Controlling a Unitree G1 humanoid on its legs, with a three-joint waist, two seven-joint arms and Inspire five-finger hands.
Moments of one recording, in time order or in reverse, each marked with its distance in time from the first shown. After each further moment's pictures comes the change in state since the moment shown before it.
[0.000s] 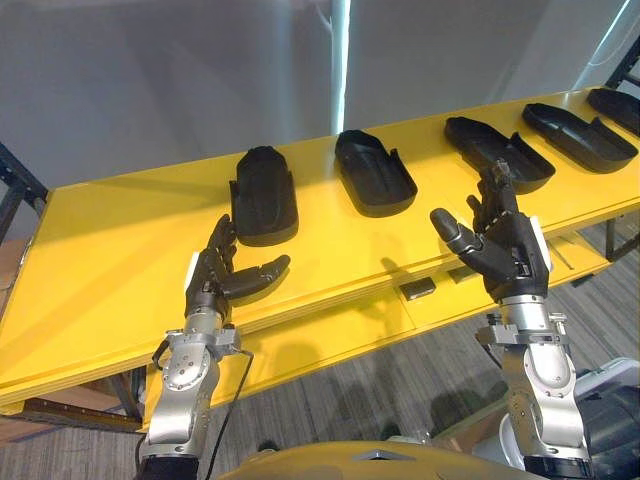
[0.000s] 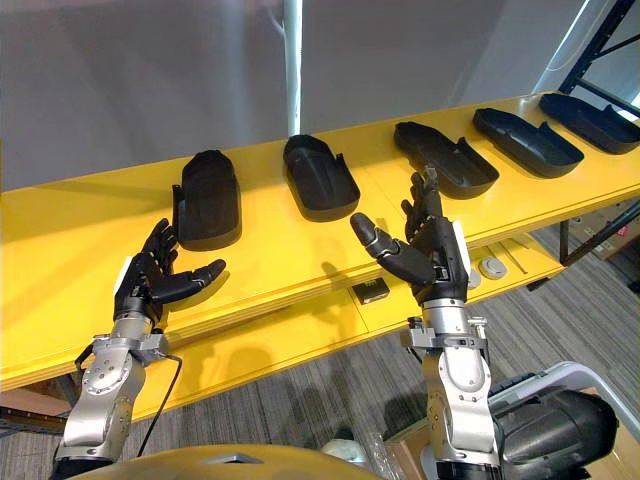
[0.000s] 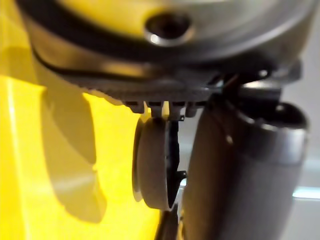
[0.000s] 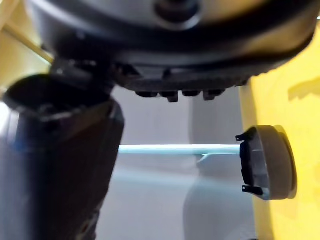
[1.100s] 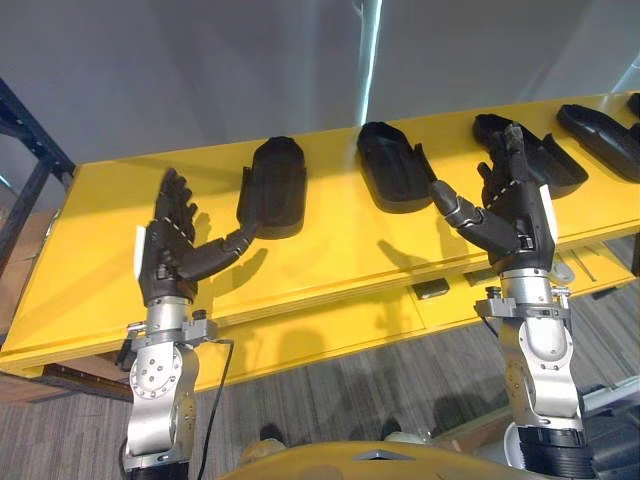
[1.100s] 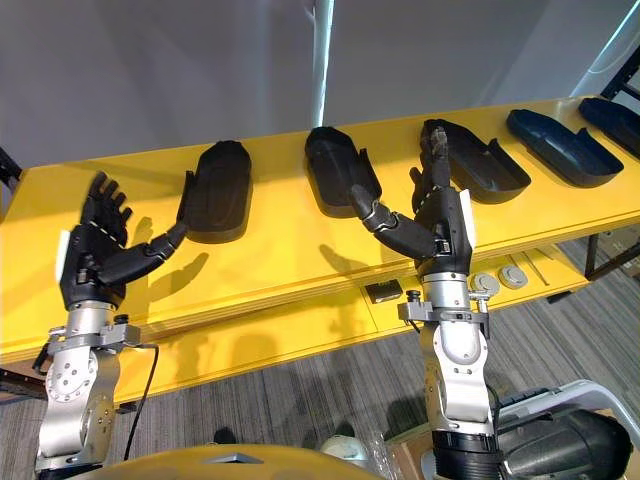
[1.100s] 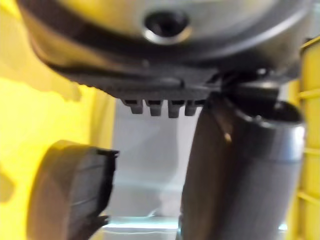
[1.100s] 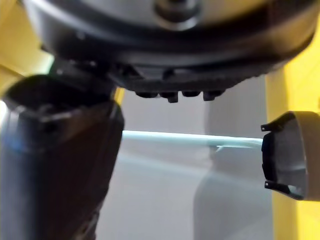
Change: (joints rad) left arm 0.027 -0.037 0.104 -0.151 -0.018 -0.092 0.002; right arm -0.123 -0.010 -0.028 0.007 -0.056 -0.006 -0.066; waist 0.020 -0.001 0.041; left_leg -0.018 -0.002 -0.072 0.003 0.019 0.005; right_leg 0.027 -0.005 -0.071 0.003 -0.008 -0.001
